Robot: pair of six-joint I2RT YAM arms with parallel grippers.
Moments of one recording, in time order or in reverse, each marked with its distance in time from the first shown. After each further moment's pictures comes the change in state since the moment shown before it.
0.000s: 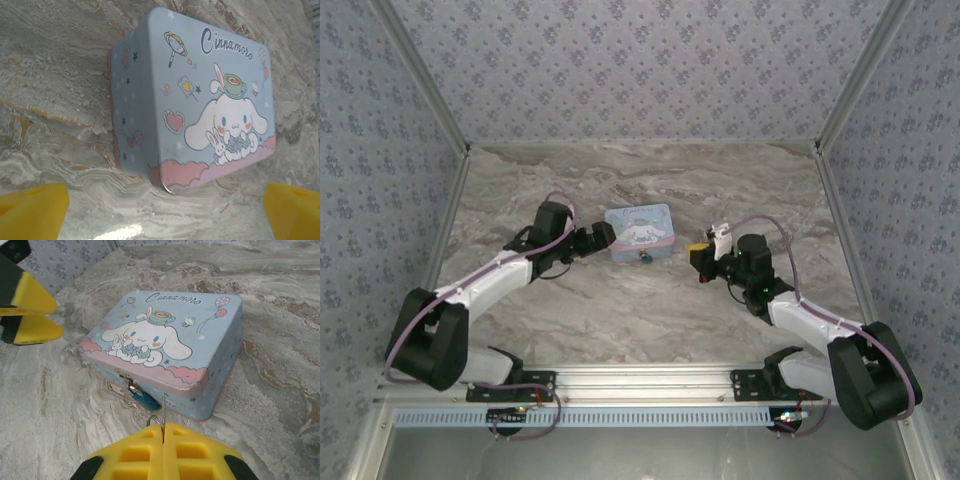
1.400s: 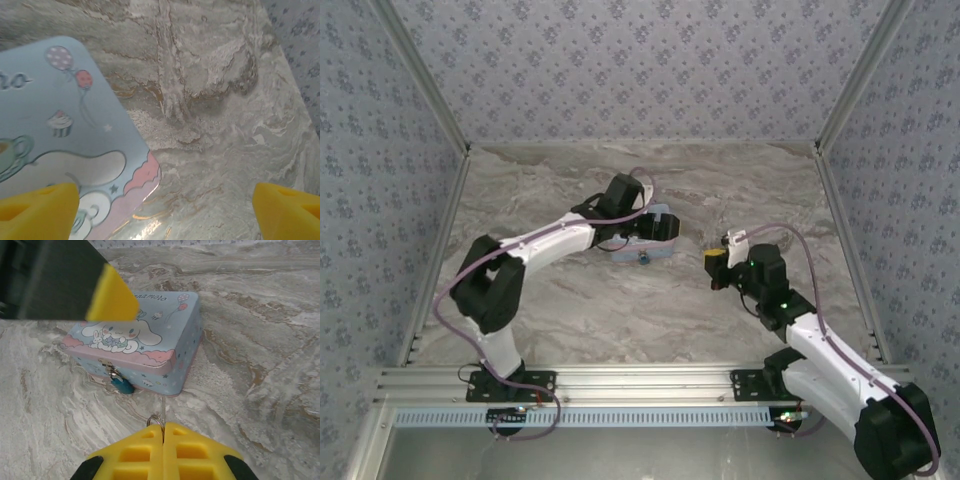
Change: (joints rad) left arm -0.278 0.433 0.540 -0.096 0.042 0.237; right arm 0.016 -0.336 0.000 -0.354 0.171 0.009
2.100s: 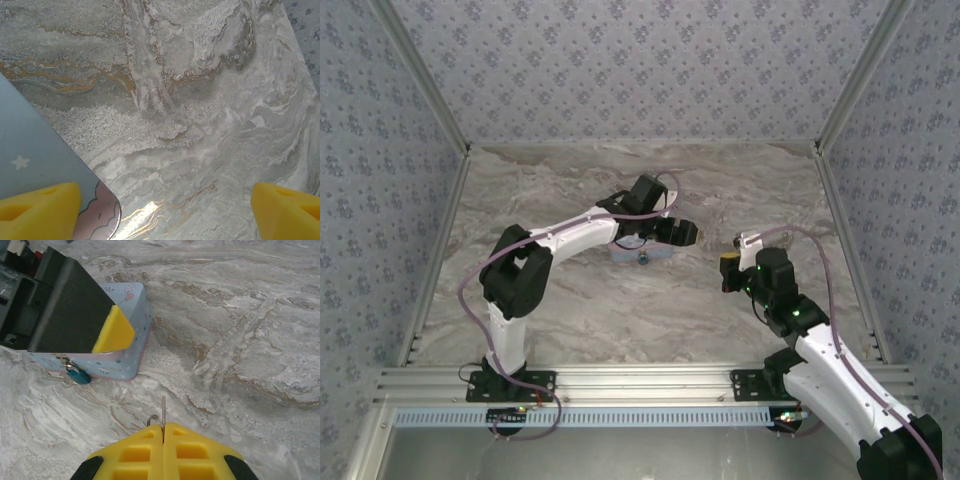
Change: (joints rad) left arm -0.056 0.158 0.174 -0.102 0.045 0.053; right arm 0.000 -0.132 0.056 -0.271 0.187 0.003
